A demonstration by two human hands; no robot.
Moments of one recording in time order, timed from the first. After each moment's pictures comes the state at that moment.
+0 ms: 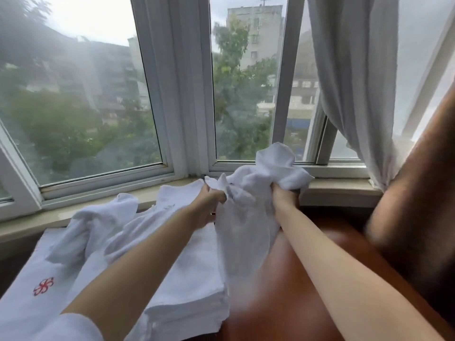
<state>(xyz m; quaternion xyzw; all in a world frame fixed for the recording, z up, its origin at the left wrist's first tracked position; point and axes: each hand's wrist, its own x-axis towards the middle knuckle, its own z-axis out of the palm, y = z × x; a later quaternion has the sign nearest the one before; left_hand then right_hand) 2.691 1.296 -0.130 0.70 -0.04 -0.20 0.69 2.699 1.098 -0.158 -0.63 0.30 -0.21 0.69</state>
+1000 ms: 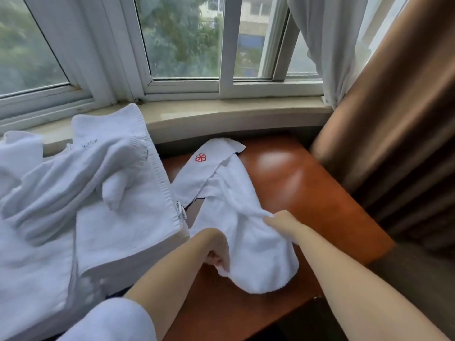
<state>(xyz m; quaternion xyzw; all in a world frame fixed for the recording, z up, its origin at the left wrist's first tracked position) 2.624 1.199 -0.346 0.74 -0.09 -0.66 -0.08 2.546 1.019 -0.335 -0.82 0.37 0.17 0.41</state>
